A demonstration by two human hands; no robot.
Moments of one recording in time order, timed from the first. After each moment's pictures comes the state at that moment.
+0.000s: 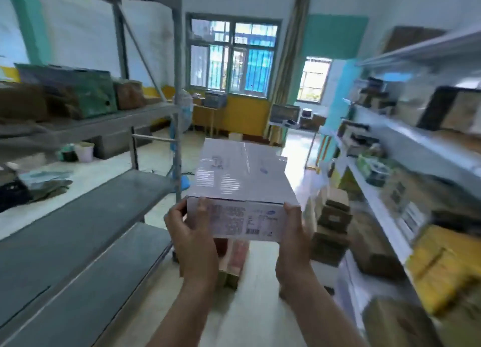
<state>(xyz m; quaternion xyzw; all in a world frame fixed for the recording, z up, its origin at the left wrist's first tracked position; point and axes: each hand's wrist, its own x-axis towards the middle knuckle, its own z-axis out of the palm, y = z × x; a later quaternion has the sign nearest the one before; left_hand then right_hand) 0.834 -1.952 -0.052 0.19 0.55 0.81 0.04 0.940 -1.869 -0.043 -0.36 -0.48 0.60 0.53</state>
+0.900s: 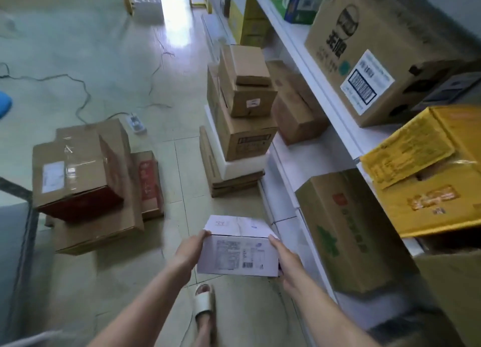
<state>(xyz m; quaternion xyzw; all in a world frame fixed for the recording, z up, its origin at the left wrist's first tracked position) 0.851 -1.528 -0.425 0.19 0.72 0.22 0.62 1.077 -1.549 -0.396 -0.74 -0.13 0.61 0.25</state>
